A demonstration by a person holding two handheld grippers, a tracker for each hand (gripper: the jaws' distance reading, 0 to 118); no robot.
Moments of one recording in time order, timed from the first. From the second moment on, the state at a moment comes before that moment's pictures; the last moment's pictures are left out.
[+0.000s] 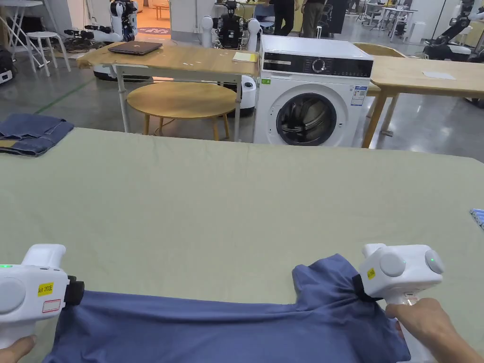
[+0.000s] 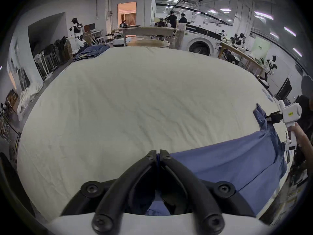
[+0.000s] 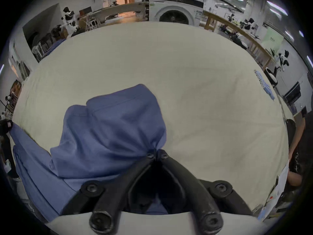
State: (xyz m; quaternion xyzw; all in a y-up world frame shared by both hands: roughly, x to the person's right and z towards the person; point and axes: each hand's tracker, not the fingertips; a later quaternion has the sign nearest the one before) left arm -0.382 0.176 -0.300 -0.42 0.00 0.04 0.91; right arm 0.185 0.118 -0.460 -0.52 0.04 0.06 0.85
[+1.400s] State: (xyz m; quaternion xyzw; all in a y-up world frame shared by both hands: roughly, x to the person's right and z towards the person) left arm -0.393 0.126 -0.091 -0.47 -0.04 0.07 0.88; right arm 0.254 0.129 -0.148 -0.51 0.02 0.03 0.86
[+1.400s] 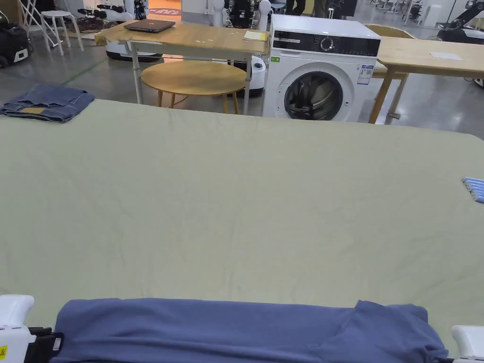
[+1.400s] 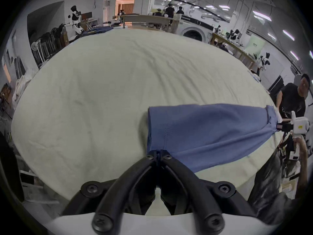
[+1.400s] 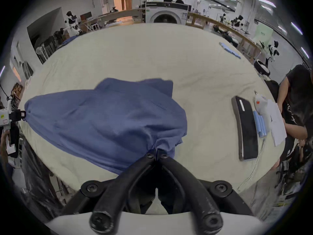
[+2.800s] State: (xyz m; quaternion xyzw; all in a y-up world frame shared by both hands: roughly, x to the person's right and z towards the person) left arm -0.285 0.241 -0.136 -0.13 0.03 0.02 0.99; right arm 0.057 0.232 -0.173 -0.06 0.01 0.00 1.00
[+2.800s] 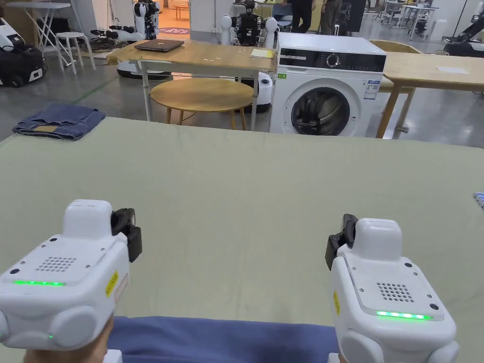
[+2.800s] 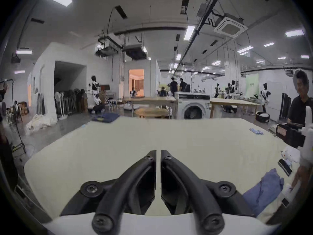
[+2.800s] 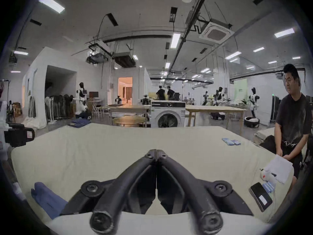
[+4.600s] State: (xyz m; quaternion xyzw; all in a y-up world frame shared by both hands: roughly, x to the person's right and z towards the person) left arm -0.451 0.144 -0.141 -0.47 -0.17 0.37 0.78; right arm 0.067 0.202 -0.185 -0.16 0.04 0.03 0.99
